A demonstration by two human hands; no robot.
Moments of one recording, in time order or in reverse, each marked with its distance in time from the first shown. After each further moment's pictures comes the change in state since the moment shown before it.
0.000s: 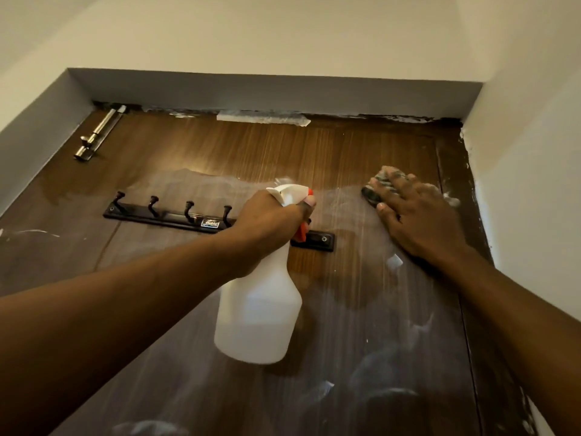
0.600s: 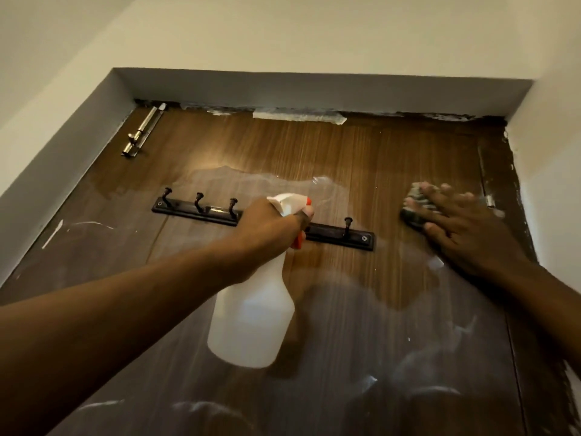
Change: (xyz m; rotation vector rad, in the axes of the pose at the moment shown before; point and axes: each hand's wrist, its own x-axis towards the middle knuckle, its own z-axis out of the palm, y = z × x) left_hand -0.022 -0.021 -0.055 0.038 0.016 -0.034; right_hand -0.025 0.005 -0.010 -0.010 -0.103 -0.203
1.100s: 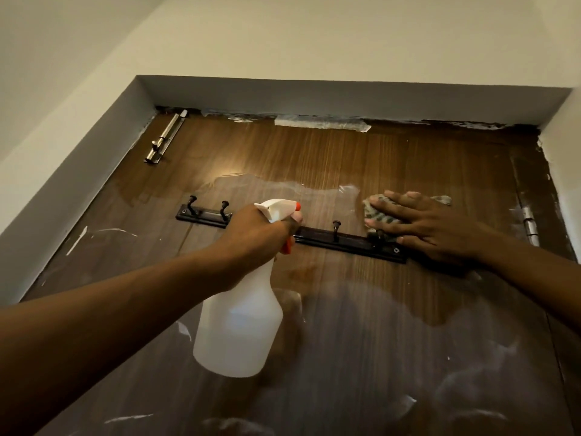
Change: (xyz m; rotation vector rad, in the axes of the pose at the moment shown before) left_hand 0.008 -0.025 -0.051 0.029 0.098 -0.003; right_hand 0.079 -0.045 -0.005 -0.055 -0.206 -0.475
